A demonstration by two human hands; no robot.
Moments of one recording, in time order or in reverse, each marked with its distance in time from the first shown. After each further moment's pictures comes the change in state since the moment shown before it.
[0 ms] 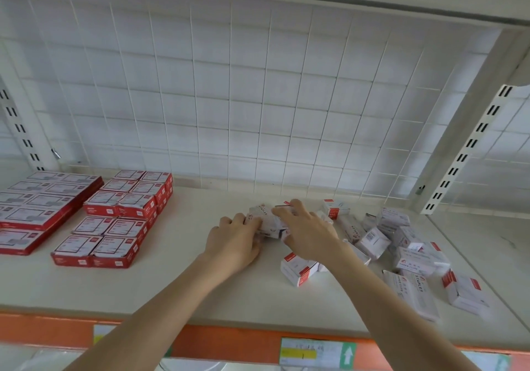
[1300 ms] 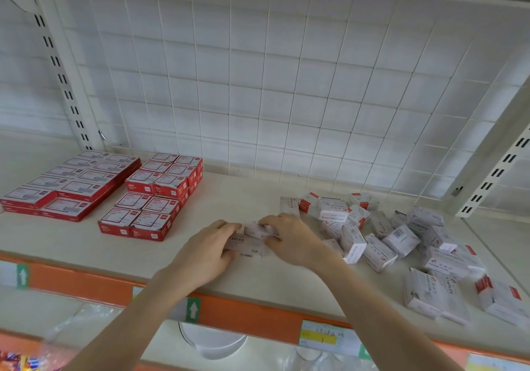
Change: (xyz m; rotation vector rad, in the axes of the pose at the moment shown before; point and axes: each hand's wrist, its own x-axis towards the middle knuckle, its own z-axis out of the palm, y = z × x) left_hand -0.067 -0.061 -0.004 -0.226 0.074 0.012; right_hand -0.002 -0.060 0.019 0.350 -0.063 -0.155
